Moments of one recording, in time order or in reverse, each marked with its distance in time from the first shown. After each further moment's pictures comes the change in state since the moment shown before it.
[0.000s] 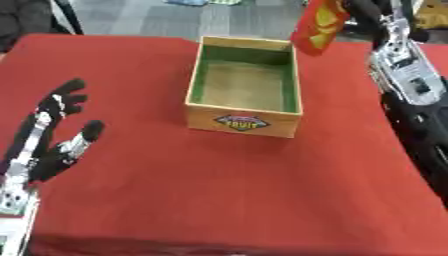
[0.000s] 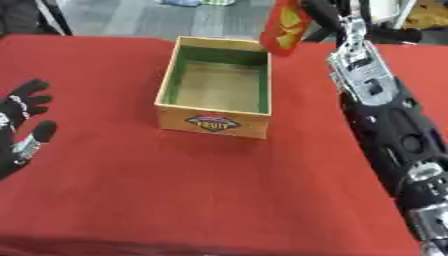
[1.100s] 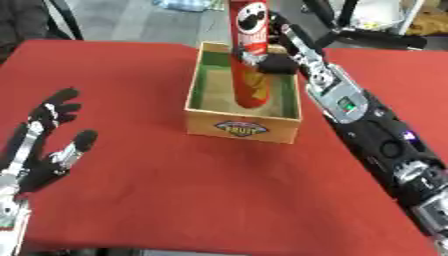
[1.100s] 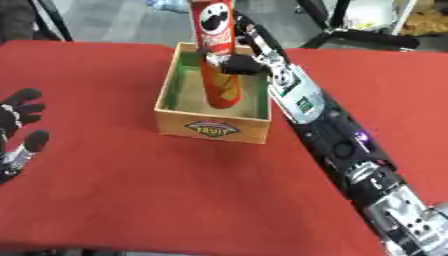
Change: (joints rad) left arm -0.002 0.000 -0.005 0.000 0.003 0.001 -0.007; right arm -0.043 0.100 0.129 0.225 0.341 -0.212 0.365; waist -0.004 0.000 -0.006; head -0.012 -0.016
